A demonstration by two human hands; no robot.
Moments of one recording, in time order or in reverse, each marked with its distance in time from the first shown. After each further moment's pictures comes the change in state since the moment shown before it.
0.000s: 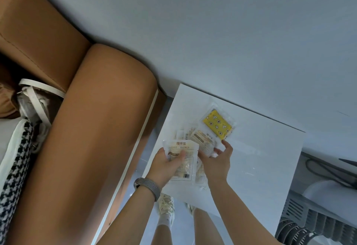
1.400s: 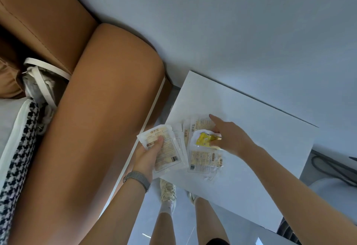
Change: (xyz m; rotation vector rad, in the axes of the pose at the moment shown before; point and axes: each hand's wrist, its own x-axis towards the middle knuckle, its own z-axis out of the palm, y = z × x) left_hand 0.005 -0.026 -0.043 -0.355 0.301 -0.170; right_hand 0.057 -0.047 -0.030 -1.075 -0.629 -0.606
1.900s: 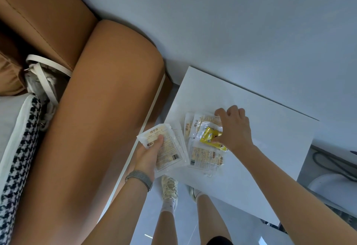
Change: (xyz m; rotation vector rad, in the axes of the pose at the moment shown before) left_hand -0.006 -0.012 -0.003 -0.031 0.013 0.005; right_hand 0.001 0.006 0.020 -0.378 0.412 0.078
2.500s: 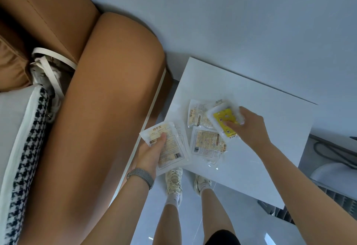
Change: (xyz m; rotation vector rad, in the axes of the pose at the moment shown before) left_hand -0.016 -0.014 -0.023 0.109 -0.036 0.039; right_hand -0.045 0.019 -0.002 0.640 0.068 0.240
